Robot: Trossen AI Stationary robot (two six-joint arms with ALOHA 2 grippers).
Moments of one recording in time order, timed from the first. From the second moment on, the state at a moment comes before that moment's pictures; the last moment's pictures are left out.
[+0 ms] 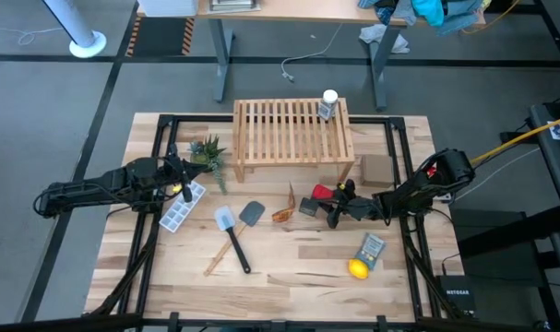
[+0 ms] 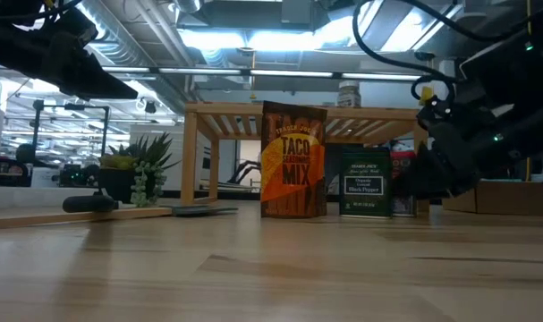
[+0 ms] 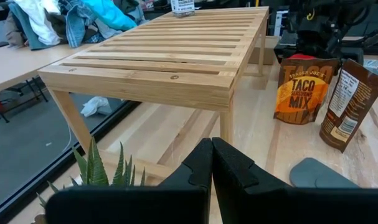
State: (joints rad) left arm 0.17 0.16 0.22 -0.30 -0.30 0.05; right arm 0.22 1.64 0.17 0.92 0.56 0.51
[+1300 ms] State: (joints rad) left arm 0.17 0.16 0.22 -0.31 -0.30 0.03; right arm 0.22 1.51 0.17 0.87 0.58 0.42
